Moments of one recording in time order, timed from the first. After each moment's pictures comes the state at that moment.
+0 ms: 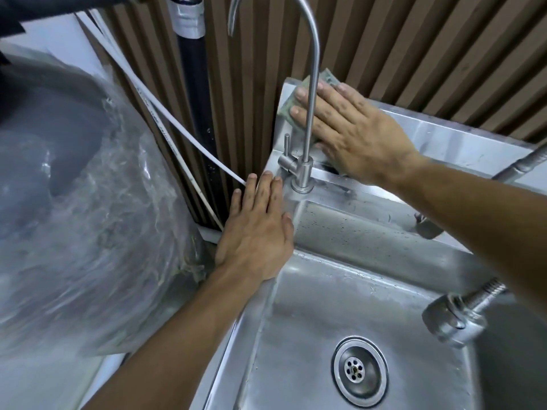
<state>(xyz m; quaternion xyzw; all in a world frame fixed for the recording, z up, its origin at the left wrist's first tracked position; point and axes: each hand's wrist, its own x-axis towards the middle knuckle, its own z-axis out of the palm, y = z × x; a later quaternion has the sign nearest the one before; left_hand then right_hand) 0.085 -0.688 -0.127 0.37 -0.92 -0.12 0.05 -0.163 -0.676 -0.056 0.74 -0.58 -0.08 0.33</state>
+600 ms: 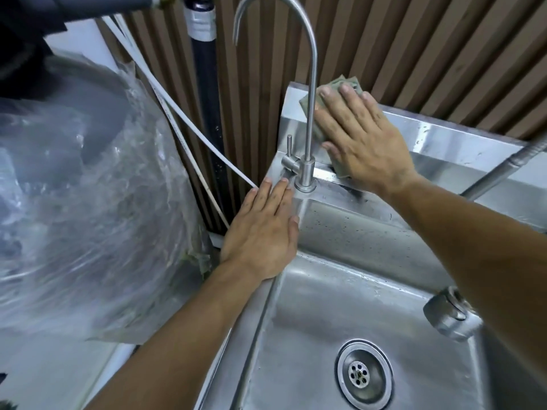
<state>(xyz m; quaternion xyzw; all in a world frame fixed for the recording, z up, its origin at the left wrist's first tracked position) 0.092 -0.680 -0.129 0.33 -0.94 -0.08 0.06 -0.160 -0.663 -0.078 0.69 -0.63 -0.01 0.36</state>
